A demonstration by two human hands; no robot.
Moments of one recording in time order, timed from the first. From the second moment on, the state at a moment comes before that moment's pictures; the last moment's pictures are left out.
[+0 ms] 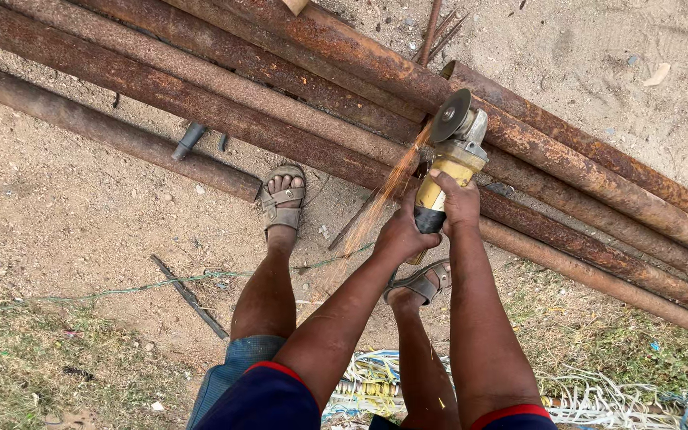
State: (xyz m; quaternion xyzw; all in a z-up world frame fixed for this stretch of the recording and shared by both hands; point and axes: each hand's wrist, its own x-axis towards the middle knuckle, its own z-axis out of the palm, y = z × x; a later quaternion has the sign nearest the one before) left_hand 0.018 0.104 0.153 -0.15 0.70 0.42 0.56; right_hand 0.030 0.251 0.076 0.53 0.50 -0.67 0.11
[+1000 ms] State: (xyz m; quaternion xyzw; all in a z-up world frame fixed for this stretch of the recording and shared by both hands) left_hand 0.014 0.107 0.154 -0.15 0.70 0.40 0.58; right_hand 0.018 0.248 0.092 0.56 0.51 -0.64 0.14
